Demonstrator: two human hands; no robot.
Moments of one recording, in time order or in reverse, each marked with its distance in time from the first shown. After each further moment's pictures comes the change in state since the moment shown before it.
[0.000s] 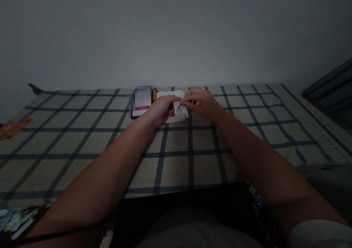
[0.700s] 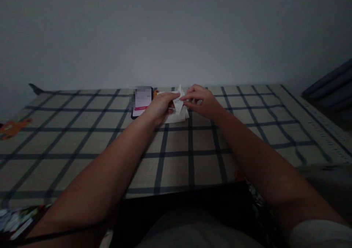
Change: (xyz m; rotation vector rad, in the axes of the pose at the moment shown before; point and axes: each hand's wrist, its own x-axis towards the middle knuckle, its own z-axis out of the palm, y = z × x) left_hand 0.006 -0.002 -0.006 0.041 -0.036 0.186; right_hand -0.004 0.008 -0.002 -0.005 0.020 0.040
